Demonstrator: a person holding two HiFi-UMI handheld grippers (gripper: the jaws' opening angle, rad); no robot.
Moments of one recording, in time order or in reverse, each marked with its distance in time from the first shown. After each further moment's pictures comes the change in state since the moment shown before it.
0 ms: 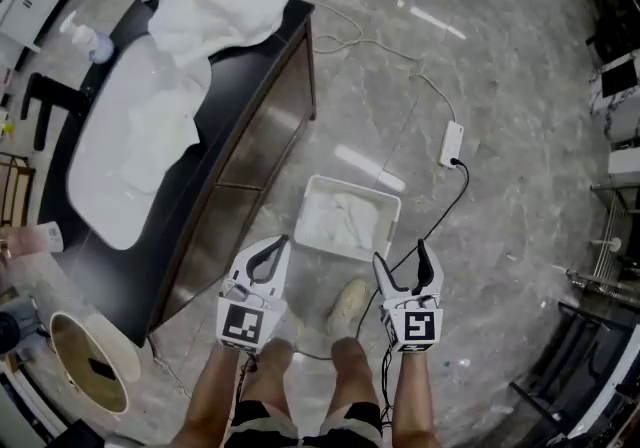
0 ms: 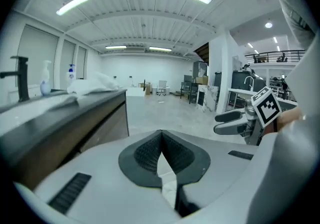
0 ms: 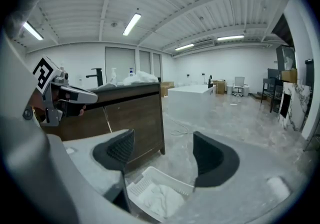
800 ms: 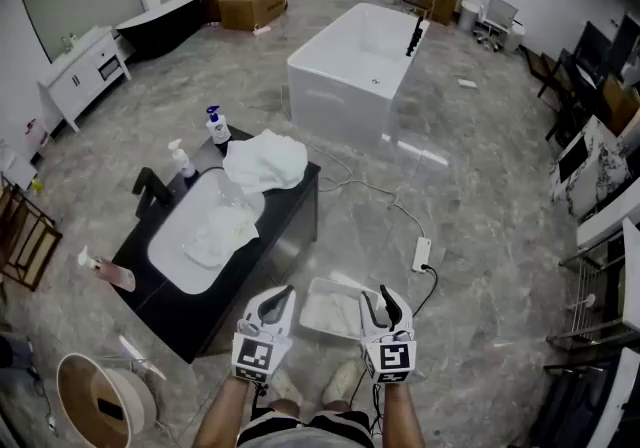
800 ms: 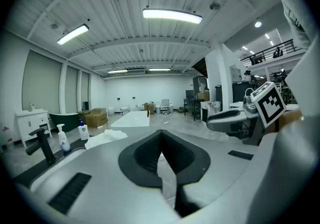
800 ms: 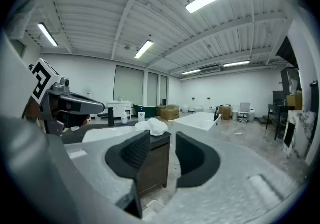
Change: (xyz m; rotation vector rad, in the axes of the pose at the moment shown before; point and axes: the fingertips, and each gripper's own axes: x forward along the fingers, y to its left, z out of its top) left arm -0.169 -0.041 0.239 0.174 -0.183 0.048; right arm -0.146 0.069 0.285 -0.088 -0.230 0.035
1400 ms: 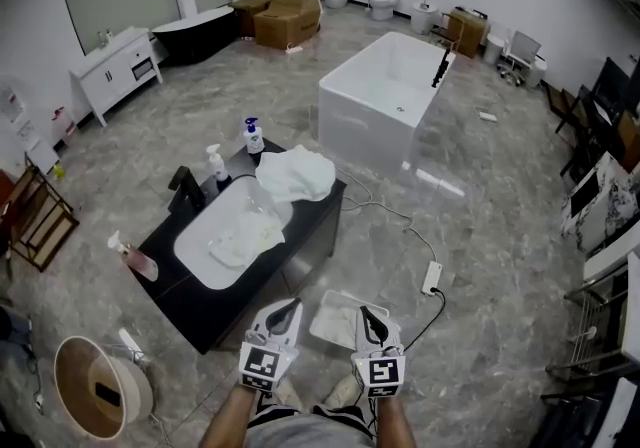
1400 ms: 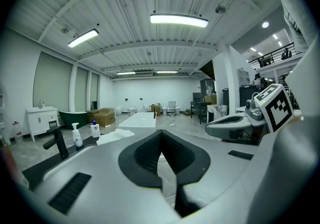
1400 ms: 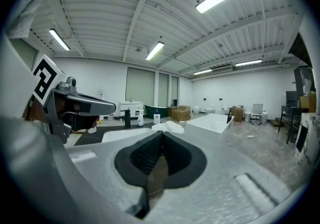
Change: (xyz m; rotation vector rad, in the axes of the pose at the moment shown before) left arm -0.067 0.002 0.012 -0.041 -0.016 0.084; right arm -0.026 0.079 0.029 -0.036 -0.013 0.120
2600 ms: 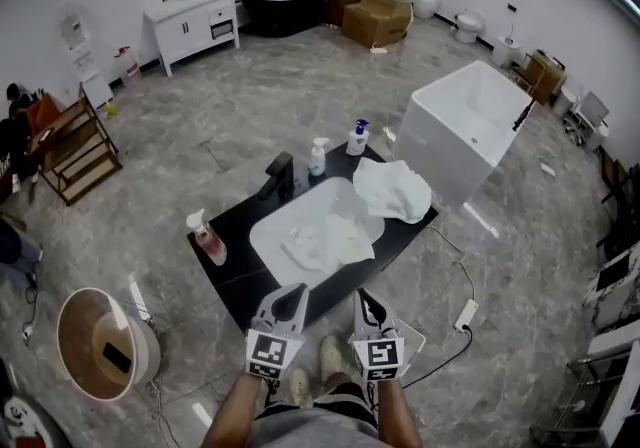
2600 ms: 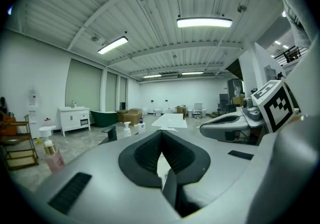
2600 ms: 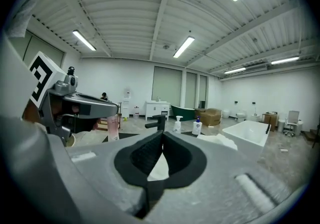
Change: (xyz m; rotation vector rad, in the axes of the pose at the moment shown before) left arm -0.108 0.228 -0.037 -0.077 -0.022 0.289; right arm 0.172 0.224 0.055 -0.113 -0.013 0.303
